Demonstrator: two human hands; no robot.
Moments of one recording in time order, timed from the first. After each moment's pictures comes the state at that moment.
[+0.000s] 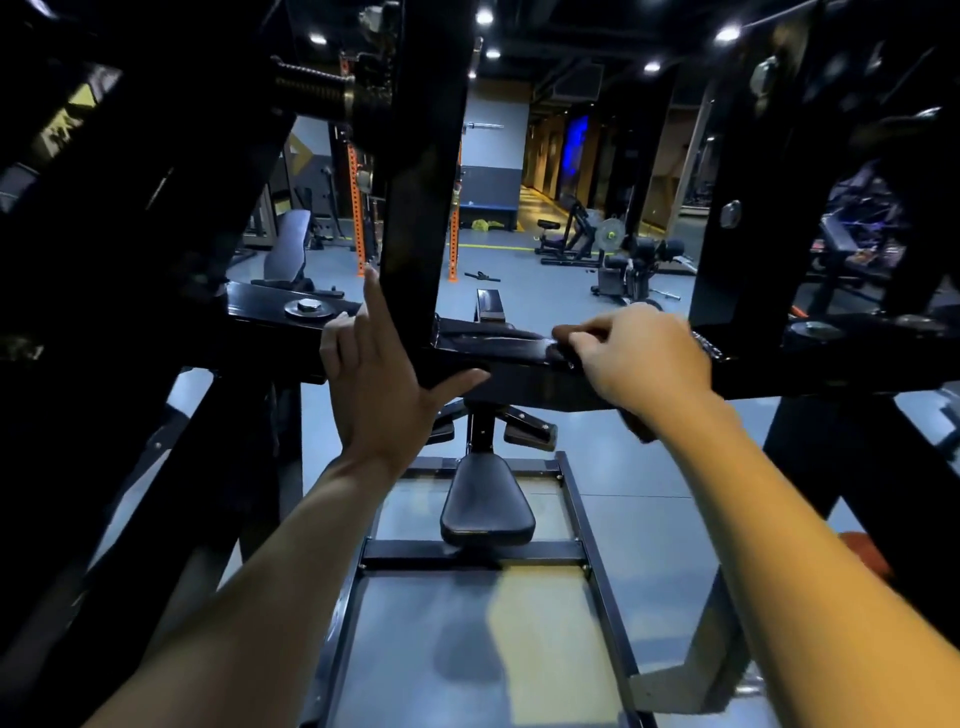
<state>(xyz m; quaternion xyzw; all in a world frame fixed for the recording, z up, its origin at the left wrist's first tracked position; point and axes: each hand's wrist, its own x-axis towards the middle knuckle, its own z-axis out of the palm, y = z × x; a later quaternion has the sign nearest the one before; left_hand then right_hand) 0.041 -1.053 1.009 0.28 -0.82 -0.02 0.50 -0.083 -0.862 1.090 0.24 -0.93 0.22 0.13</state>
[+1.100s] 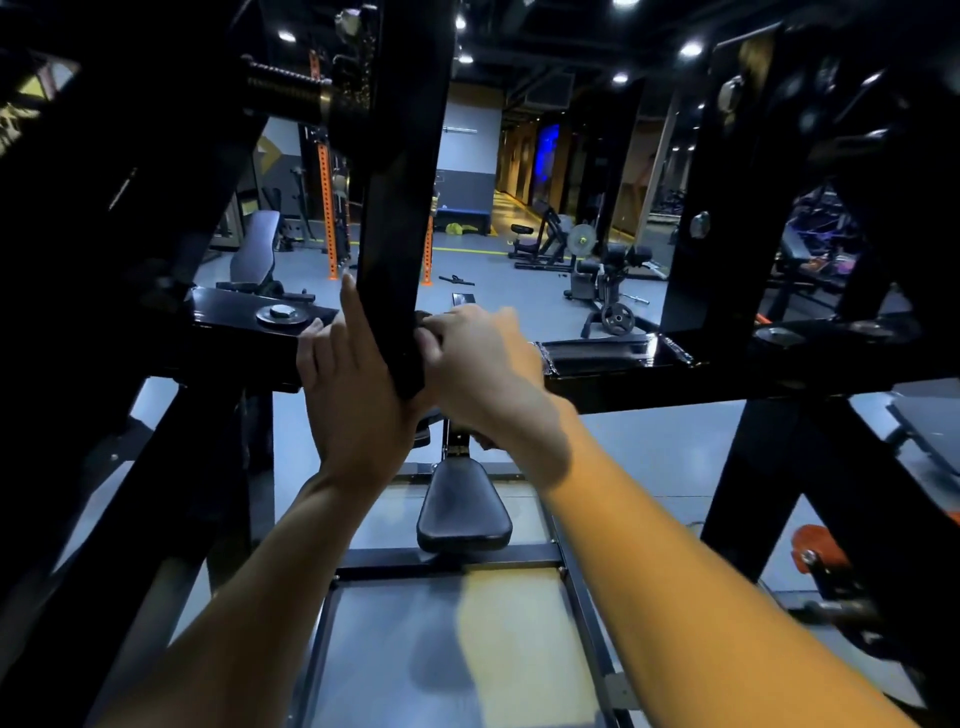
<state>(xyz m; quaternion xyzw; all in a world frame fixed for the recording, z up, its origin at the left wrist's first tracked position) 0.037 -1.050 1.009 0.30 -0.80 0.04 0.52 -0.040 -0.954 1.072 0.46 -0.84 0.25 0.13</state>
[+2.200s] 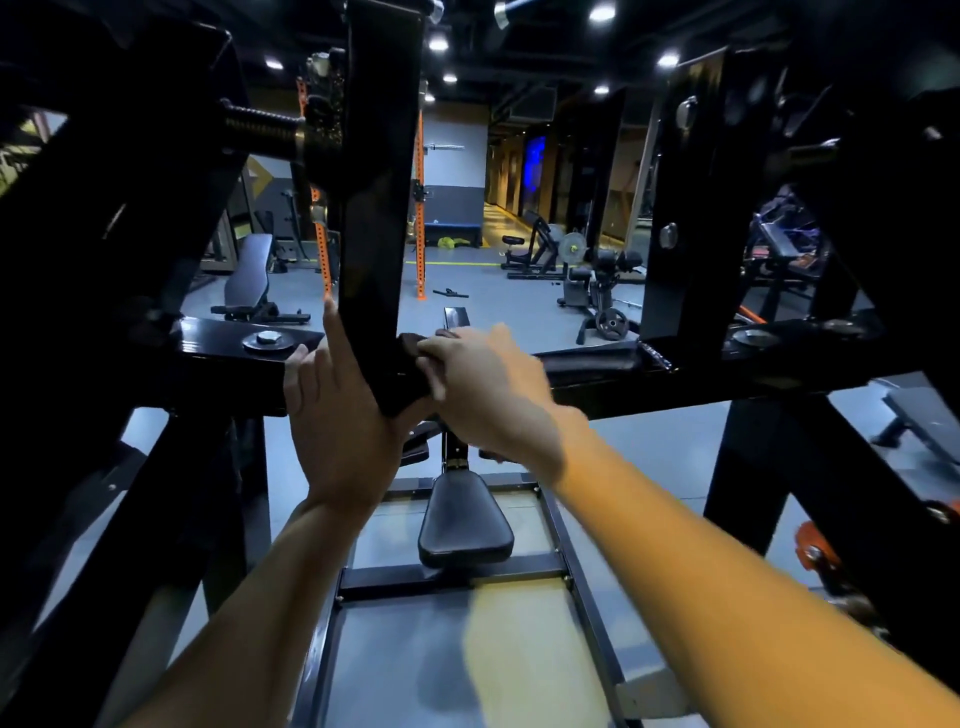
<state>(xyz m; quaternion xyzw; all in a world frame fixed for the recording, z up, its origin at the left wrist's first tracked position) 0.042 -1.044 1.011 0.29 -0.80 0.01 0.53 -0.040 -0.924 1.081 0.48 -0.85 0.14 0.19</state>
